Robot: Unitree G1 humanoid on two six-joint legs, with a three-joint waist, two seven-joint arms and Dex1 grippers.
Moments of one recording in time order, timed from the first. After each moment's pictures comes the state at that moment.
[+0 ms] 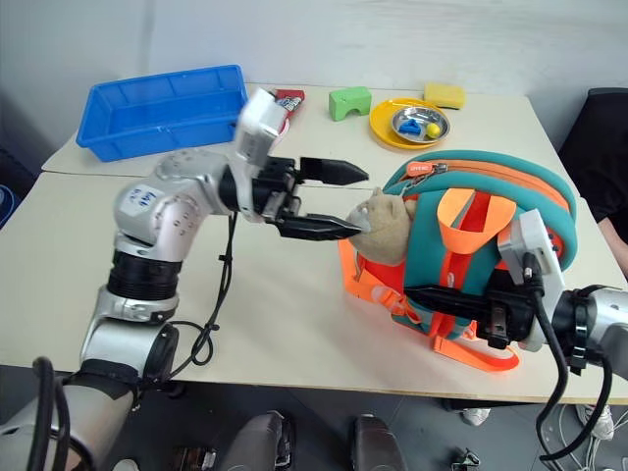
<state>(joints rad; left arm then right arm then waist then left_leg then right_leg) -1.01 0.30 -0.14 0.08 -0.45 0.65 -1.17 -0.02 -1.01 -0.55 -0.60 1.30 0.96 0.78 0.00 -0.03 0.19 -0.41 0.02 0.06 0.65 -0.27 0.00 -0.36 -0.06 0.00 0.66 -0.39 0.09</state>
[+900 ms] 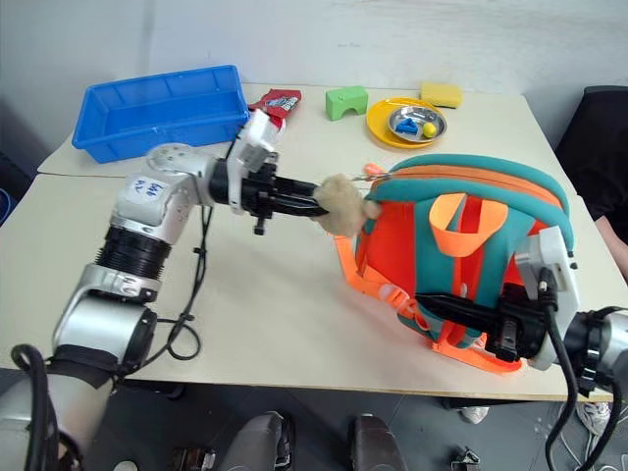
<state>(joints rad) -1.12 0.49 -0.21 0.58 -0.28 0.29 -1.34 0.19 -0.99 -0.68 -0.65 1.34 0.91 0.73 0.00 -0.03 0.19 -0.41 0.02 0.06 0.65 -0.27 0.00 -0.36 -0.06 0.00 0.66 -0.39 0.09</state>
